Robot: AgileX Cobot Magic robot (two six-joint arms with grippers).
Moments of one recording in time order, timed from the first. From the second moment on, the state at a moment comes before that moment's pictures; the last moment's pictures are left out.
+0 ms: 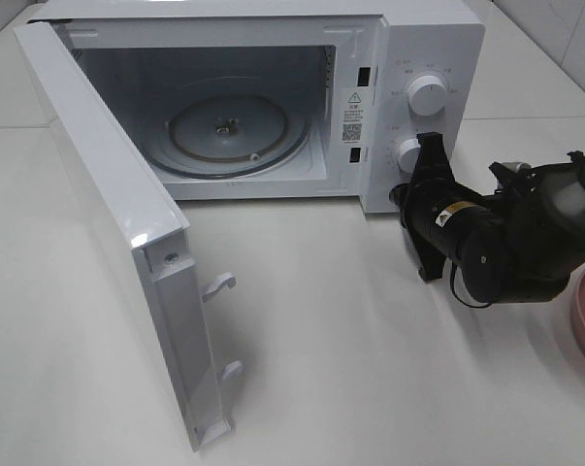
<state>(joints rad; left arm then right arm) 0.09 -0.01 -0.52 -0.12 1.08 -0.01 0.39 2.15 -0.77 0.28 -1.02 1.42</state>
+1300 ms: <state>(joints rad) 0.09 -0.01 -0.52 -0.12 1.08 -0.01 0.41 1.65 -0.50 0.27 -0.75 1.12</state>
